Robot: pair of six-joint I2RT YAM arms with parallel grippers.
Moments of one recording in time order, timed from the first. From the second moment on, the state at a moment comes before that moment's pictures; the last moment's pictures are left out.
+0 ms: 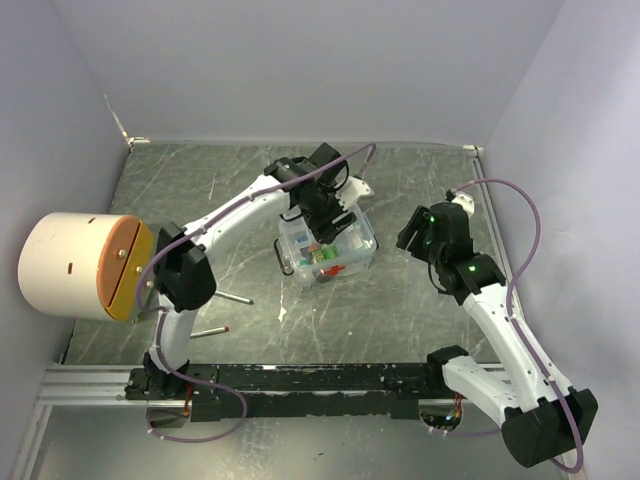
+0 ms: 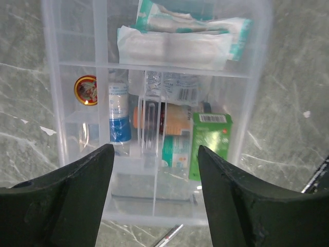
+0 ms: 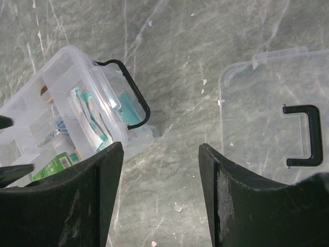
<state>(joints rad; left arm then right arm) -0.81 2.07 2.02 -1.02 0.17 0.35 0.30 0.91 0.86 -0.58 0.25 0.58</state>
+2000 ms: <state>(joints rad) -0.73 1.06 0.91 -0.33 -0.31 -0.55 -0.52 1.28 0.62 -0.39 0.13 0.67</state>
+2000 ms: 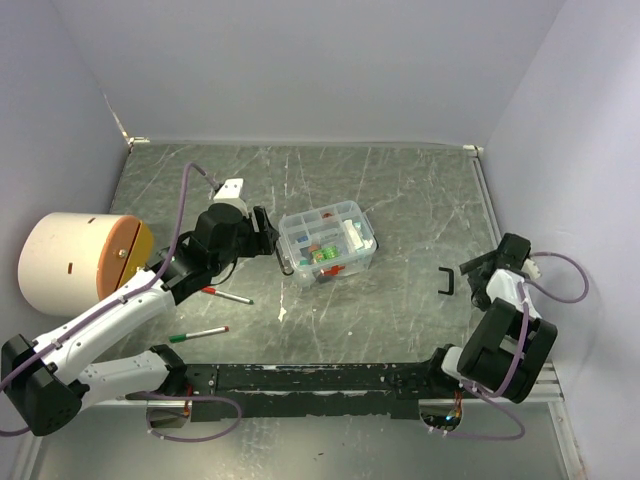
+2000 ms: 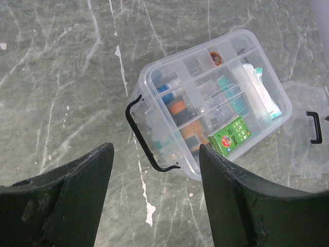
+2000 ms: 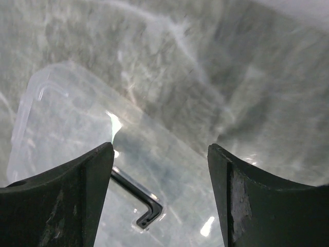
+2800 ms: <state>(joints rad) -0.73 1.13 0.90 -0.33 -0.22 -0.55 -0.39 1.09 0.45 -0.36 -0.14 0.62</state>
